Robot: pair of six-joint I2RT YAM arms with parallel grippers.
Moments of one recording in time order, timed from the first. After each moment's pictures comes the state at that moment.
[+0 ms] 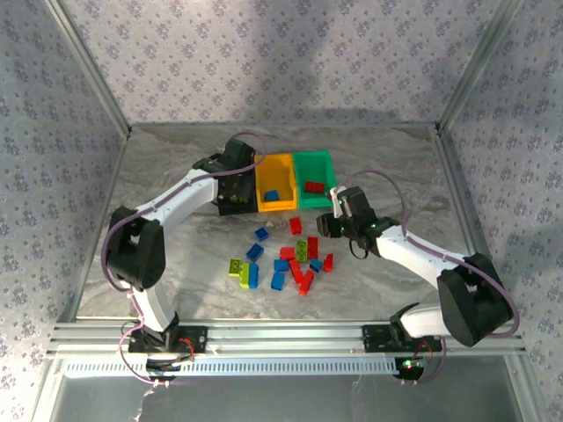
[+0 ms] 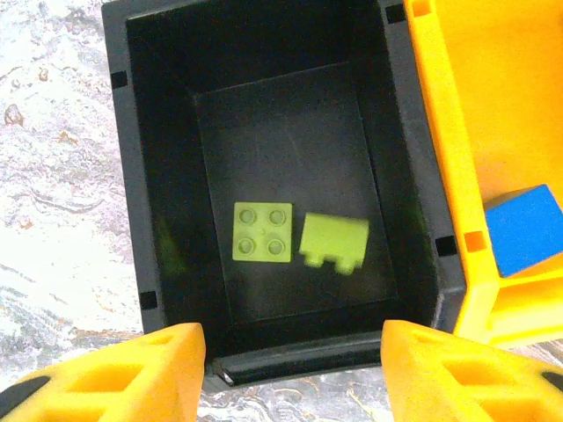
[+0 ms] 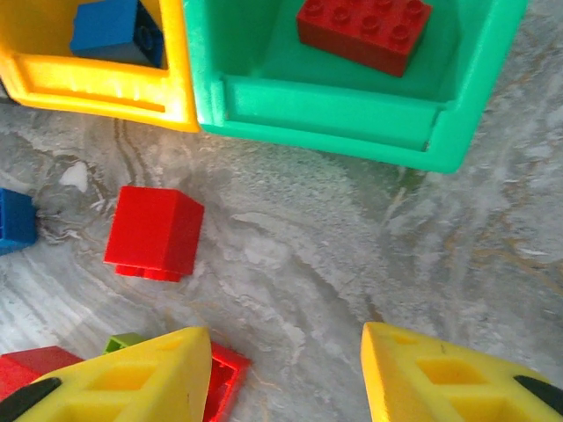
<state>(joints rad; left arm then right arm) -0.52 1.74 1.39 -0.71 -0.28 -0.34 0.51 1.35 0.72 -0.18 -0.05 0.23</state>
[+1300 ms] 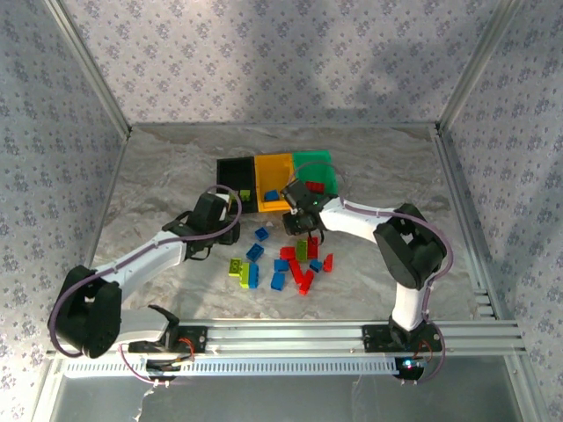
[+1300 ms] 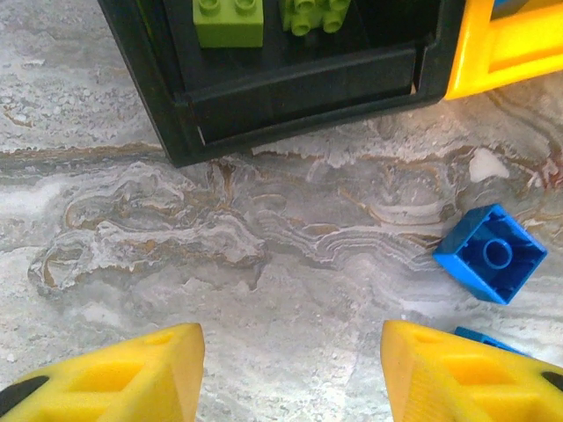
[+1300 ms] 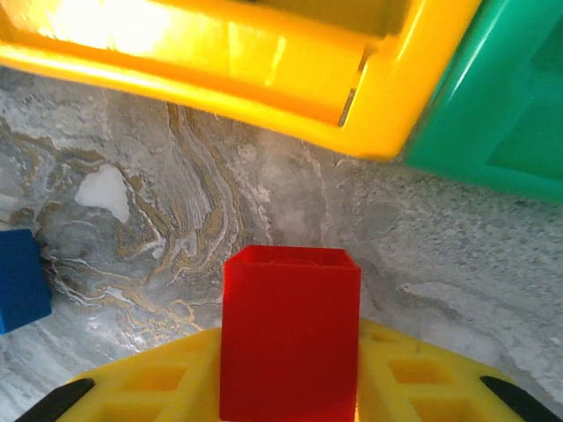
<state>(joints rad) -0.53 1.27 0.69 -0.35 -0.12 -0.34 0.73 1.83 1.19 -0.45 0.09 0.35</state>
